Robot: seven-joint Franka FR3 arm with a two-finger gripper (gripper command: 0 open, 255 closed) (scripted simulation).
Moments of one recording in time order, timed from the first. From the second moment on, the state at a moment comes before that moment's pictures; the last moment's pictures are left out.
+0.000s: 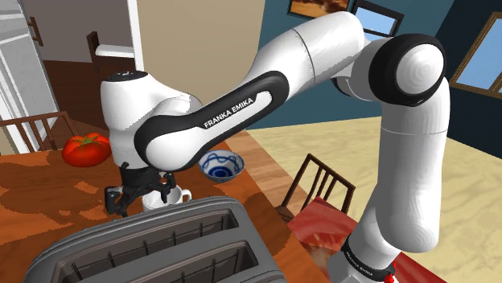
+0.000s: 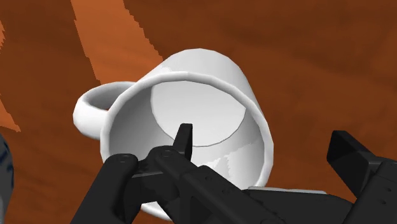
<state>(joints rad) 0.23 0.35 0.59 -1.86 -0.25 2.16 0.95</state>
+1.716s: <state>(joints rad) 0.22 0.30 0.61 -1.80 -0.21 2.05 0.92</state>
